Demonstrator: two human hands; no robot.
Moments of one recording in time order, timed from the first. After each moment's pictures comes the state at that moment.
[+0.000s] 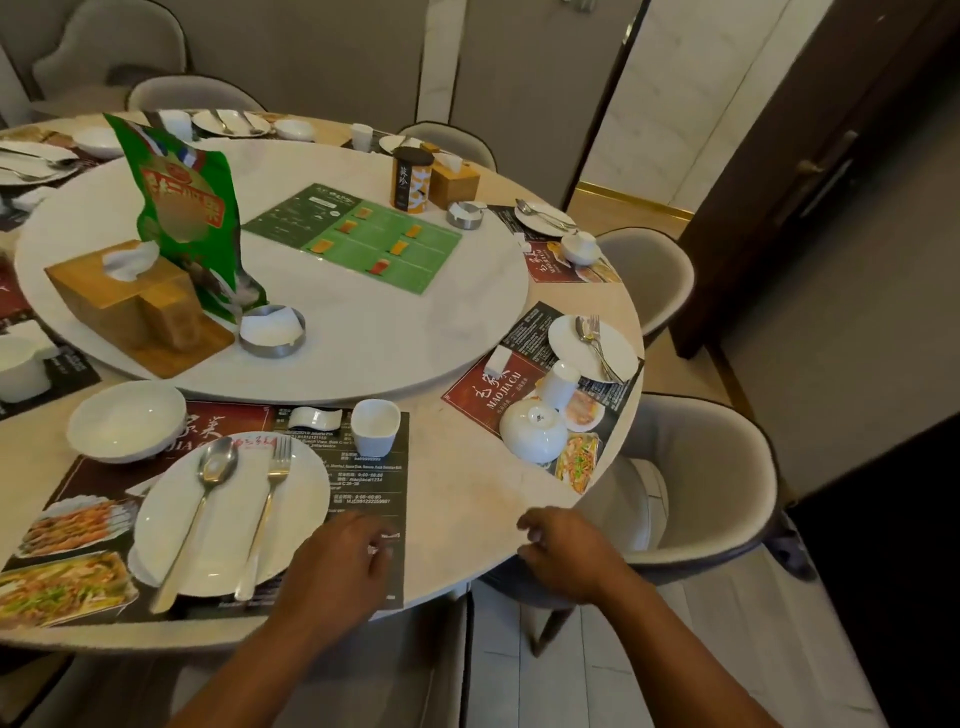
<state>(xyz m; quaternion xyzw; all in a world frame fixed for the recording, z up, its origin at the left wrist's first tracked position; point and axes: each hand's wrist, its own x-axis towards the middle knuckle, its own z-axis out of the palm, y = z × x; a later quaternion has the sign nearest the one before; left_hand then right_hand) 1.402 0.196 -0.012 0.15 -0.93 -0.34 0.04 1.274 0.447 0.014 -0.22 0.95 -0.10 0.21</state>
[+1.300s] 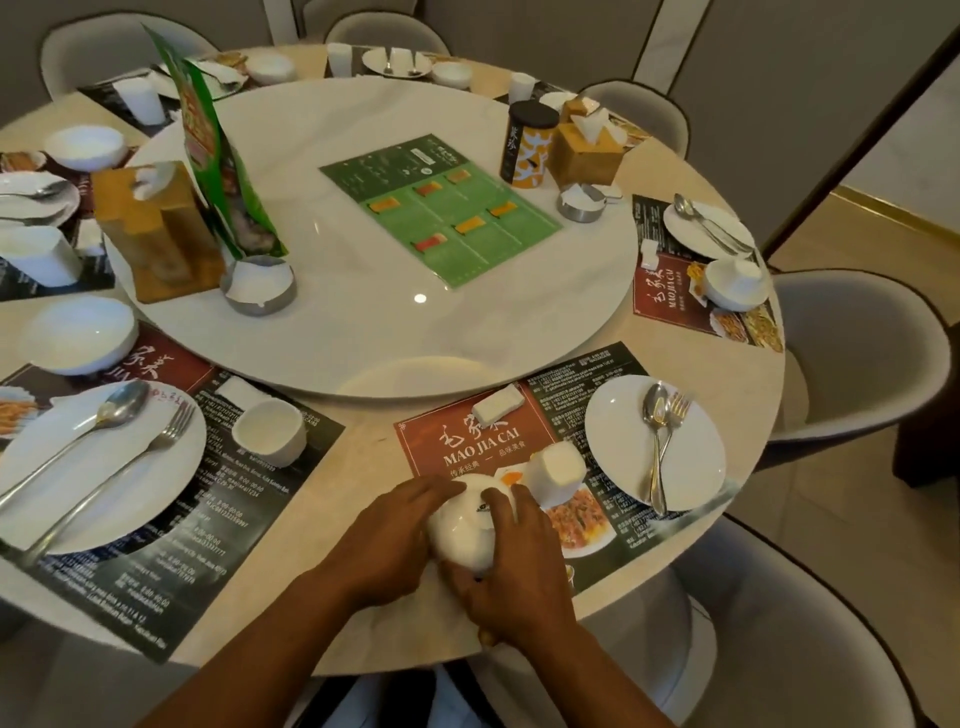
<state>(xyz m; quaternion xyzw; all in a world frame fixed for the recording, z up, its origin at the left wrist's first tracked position) 1.160 0.333 -0.057 0.23 -0.90 -0.37 0.00 1.049 0.484 -0.056 -0.42 0.87 -0.22 0.15</state>
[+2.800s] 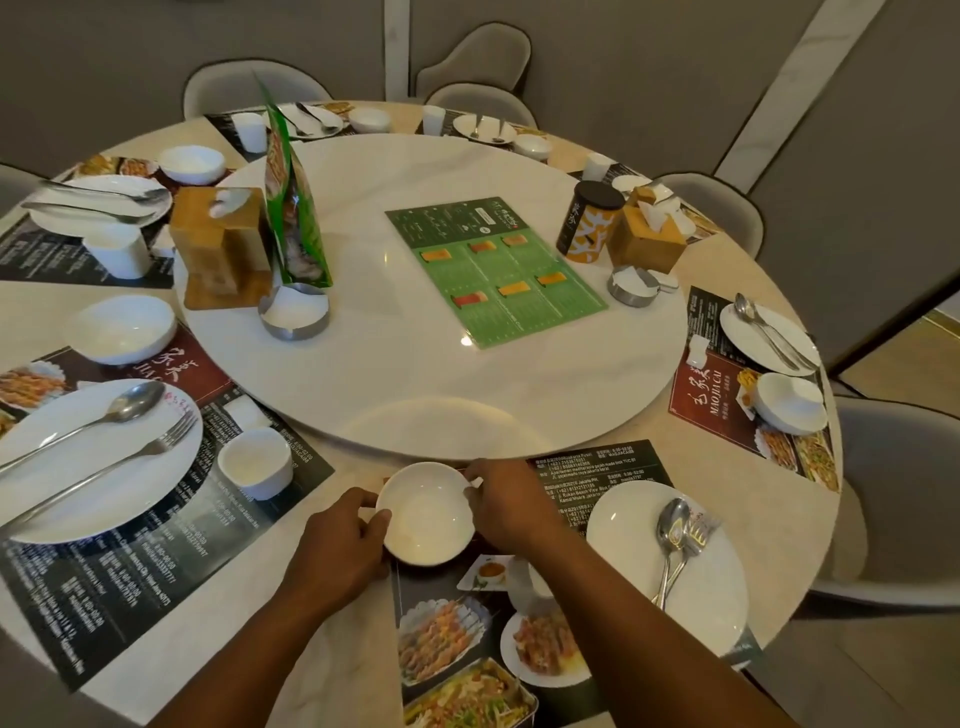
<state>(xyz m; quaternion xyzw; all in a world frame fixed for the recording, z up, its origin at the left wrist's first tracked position) 1.121 0.310 -0.048 0.56 -0.69 -0.44 0.12 0.914 0.358 -0.024 -0.57 0.79 -0.10 0.21</state>
